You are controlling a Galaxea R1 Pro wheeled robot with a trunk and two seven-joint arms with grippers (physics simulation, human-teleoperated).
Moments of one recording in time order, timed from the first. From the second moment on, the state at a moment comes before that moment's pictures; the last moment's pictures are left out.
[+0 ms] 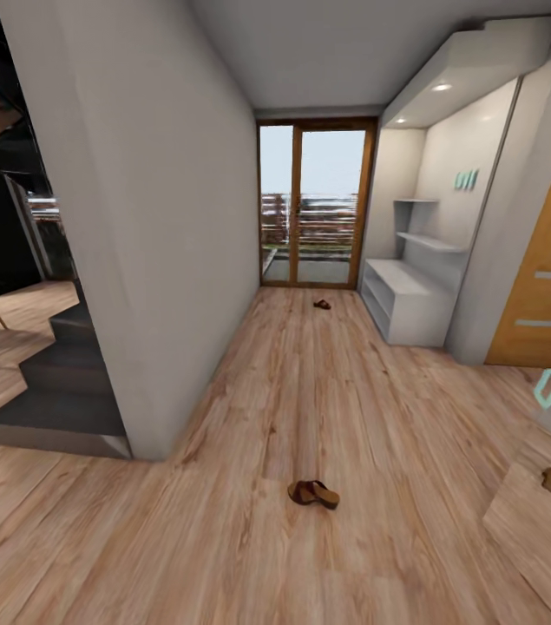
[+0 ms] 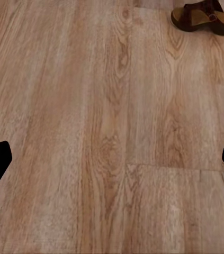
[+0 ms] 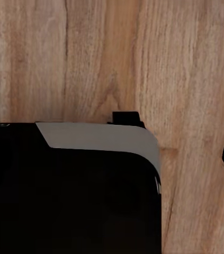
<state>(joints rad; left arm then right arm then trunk) 0.03 -0.02 -0.03 -0.69 0.00 -0.19 -0.03 0.01 0.00 -0.02 -0.31 0.00 0.00 0.00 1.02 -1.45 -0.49</state>
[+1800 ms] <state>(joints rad) 0.03 -0.02 -0.03 -0.69 0.00 -0.19 -0.03 0.01 0.00 -0.02 -0.32 0.00 0.00 0.01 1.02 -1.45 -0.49</state>
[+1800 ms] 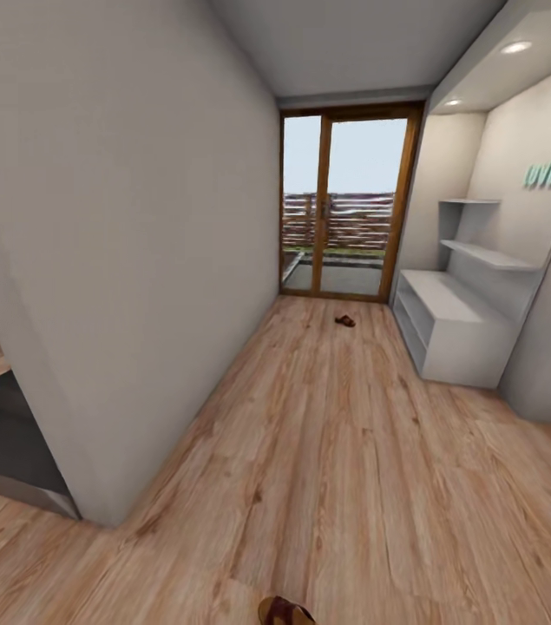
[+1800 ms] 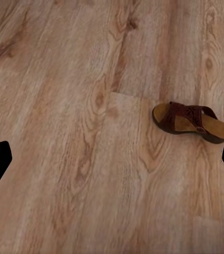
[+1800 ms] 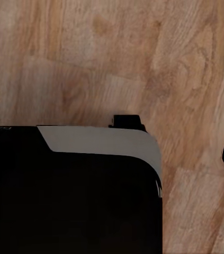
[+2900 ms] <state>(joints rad) 0.03 -0.02 -0.03 -0.69 0.00 -0.19 -0.03 0.01 0.00 -0.02 -0.32 0.00 0.00 0.01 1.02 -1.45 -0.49</state>
